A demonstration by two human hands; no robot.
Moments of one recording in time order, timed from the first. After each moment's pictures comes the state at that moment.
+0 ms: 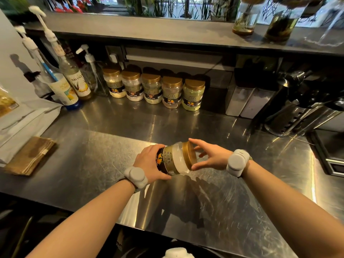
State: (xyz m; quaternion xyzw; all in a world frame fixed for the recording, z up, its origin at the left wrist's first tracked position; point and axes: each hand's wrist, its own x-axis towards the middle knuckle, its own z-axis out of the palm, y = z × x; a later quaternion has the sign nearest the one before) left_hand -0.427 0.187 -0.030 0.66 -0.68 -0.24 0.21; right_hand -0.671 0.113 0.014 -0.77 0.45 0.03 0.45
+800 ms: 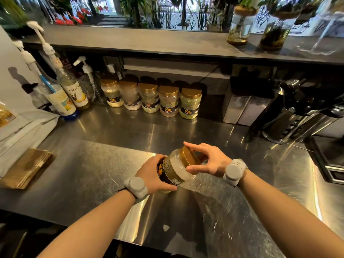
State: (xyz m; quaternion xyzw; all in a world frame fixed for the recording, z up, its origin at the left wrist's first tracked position) left_hand -0.443 0.182 -0.017 0.63 -0.65 -0.35 0.24; right_hand -0.677 0.104 0.016 -0.78 0.44 -0.08 0.43
